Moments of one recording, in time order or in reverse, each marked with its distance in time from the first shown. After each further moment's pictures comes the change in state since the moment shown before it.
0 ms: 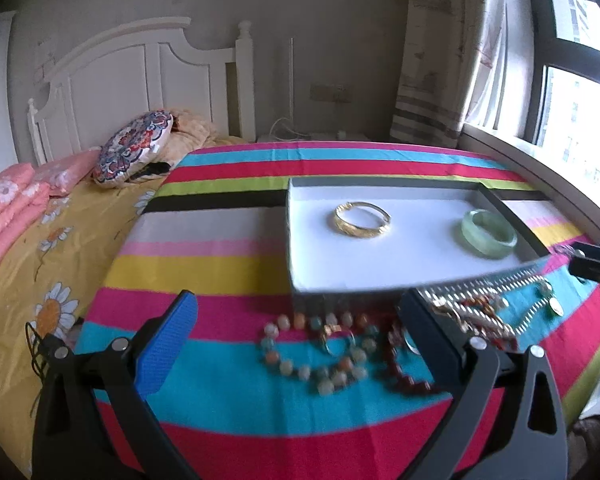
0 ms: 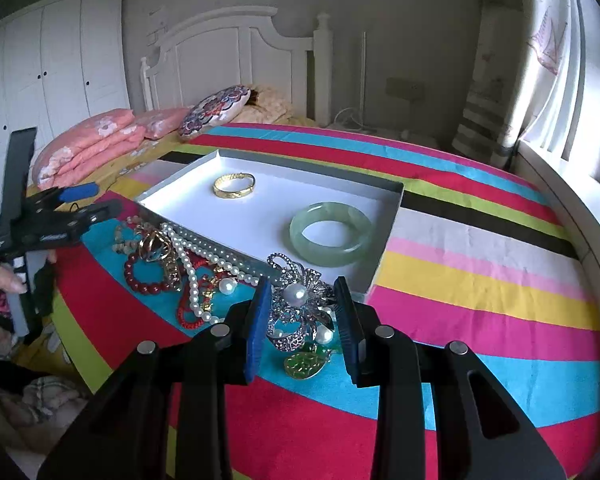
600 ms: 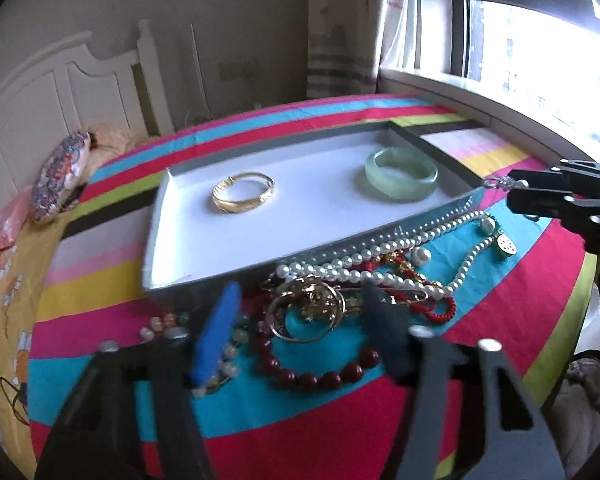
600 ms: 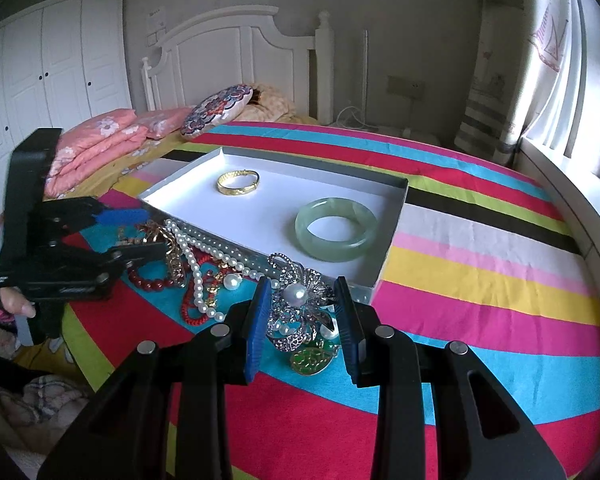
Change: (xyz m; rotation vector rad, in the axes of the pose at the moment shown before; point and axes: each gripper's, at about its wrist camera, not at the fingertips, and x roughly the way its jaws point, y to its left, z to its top) left arm 0.027 -0.077 -0.009 0.243 0.120 -0.179; right arm 0.001 0.003 -0.003 0.003 0.000 0.008
